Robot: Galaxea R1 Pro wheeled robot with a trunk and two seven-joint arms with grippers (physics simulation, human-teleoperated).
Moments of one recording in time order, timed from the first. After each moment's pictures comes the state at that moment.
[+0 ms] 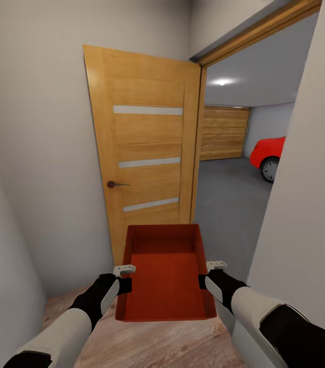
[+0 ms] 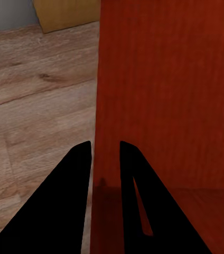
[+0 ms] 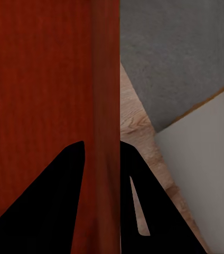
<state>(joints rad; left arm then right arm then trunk) -0.72 -0.10 -0.07 -0.46 0.20 0.50 0.15 -0.92 0.09 0.55 -0.09 -0.54 0.31 -0.24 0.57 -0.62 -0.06</state>
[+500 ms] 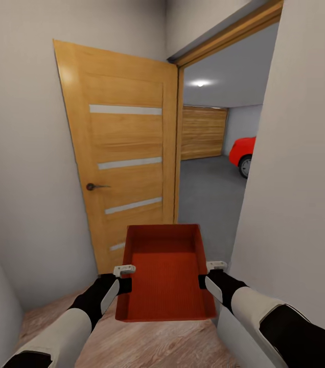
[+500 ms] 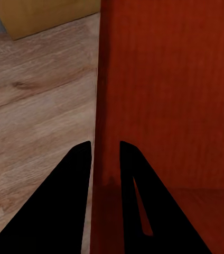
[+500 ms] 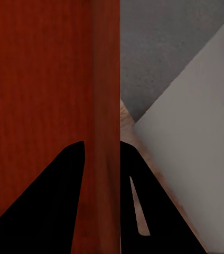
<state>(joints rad) -0.72 -0.10 -0.07 -0.46 0.20 0.50 0.15 -0.92 0.09 0.55 -0.09 -0.54 0.31 -0.24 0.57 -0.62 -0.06</state>
